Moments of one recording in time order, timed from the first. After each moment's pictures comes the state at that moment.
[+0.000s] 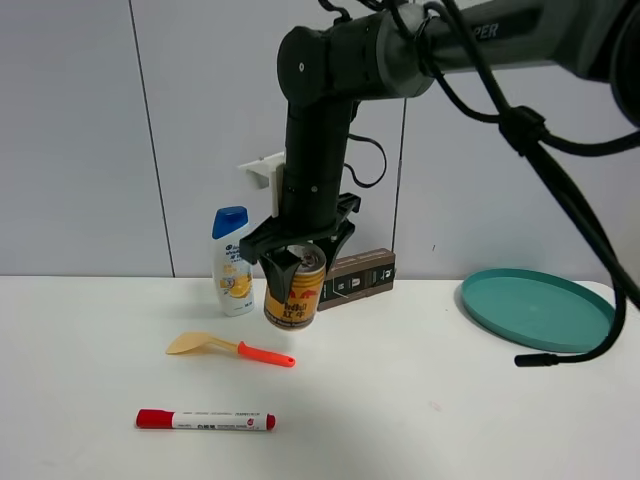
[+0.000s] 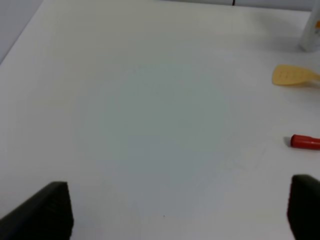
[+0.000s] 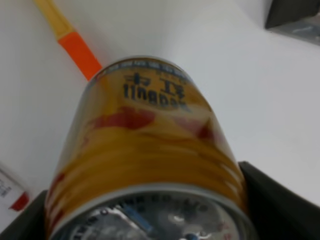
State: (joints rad) left arm 0.07 -0.01 -0.51 0.06 1.06 -0.07; right arm 0.67 2.34 -2.16 -0.02 1.23 -0.16
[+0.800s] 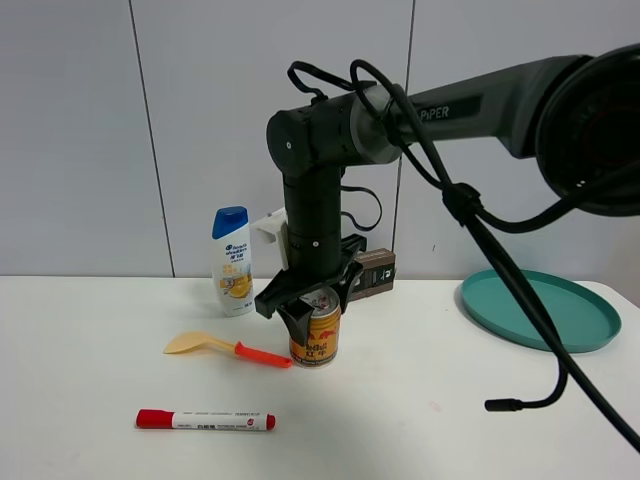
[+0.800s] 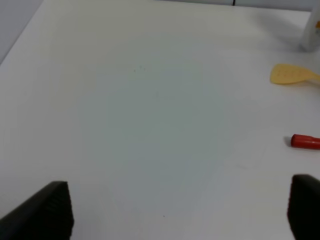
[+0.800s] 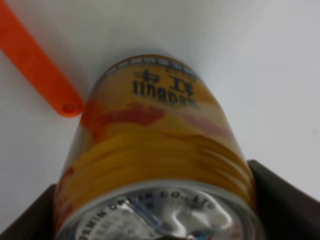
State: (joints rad) left arm 0.07 -0.01 -0.51 0.06 1.06 -0.07; right arm 0.67 2.45 -2.17 -0.11 1.23 -0.10
